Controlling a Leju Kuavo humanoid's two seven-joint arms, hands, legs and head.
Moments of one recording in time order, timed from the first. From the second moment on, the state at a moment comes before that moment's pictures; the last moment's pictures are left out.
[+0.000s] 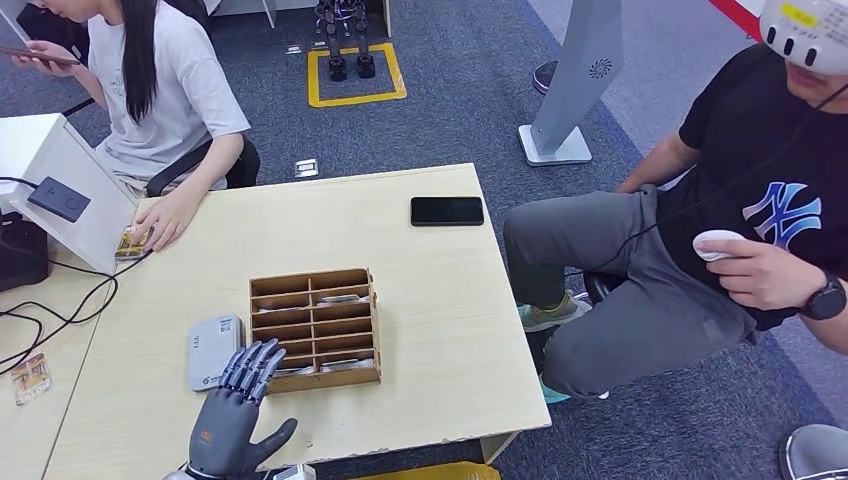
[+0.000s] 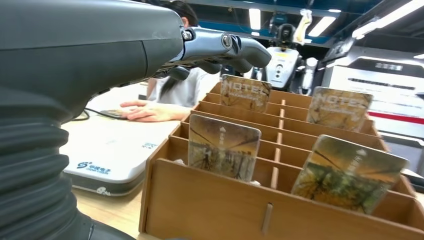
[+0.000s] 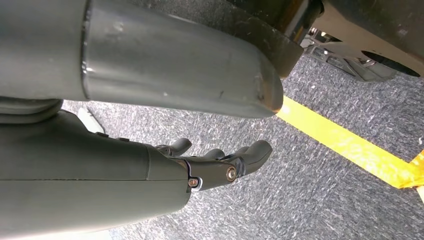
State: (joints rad) left arm 0.06 0.14 -0.42 -1.35 -1.14 0.65 -0.30; right arm -0.06 0.15 -0.76 -0.19 1.54 -0.17 0.00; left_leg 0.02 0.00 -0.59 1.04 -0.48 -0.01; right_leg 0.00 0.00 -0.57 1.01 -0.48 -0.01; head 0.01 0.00
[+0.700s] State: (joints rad) left arm 0.03 0.14 -0.42 -1.33 -1.22 0.66 -0.27; right arm -0.06 0.15 -0.76 -0.19 1.55 -0.17 0.00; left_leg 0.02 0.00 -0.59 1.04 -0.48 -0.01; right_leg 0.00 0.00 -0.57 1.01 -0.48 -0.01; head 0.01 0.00
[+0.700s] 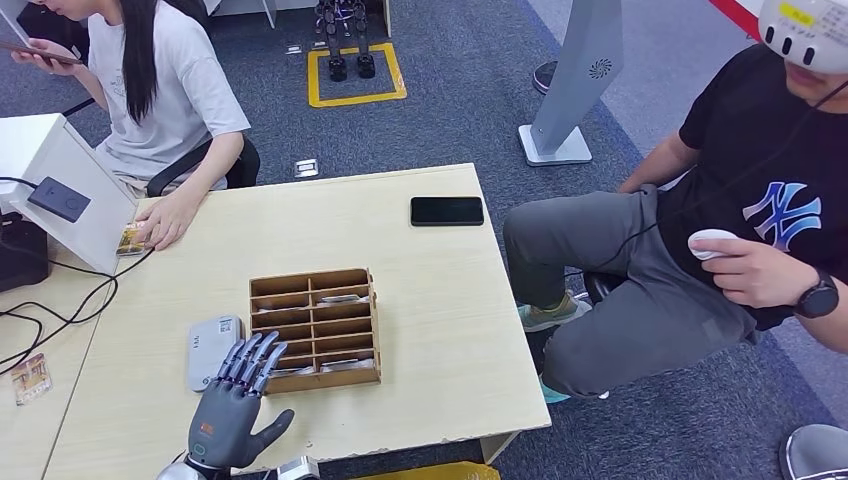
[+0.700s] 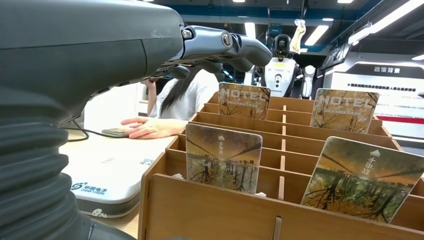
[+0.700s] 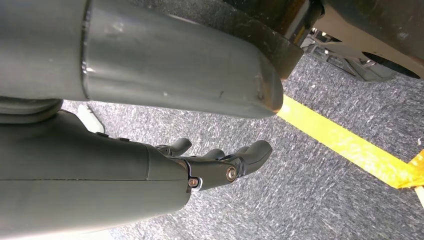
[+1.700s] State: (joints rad) left arm 0.02 0.13 -0.42 -1.30 -1.22 0.66 -0.27; right arm -0.06 0.15 -0.76 -0.19 1.55 -0.17 0.00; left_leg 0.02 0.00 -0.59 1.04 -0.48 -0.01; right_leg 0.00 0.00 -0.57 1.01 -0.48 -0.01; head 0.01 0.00
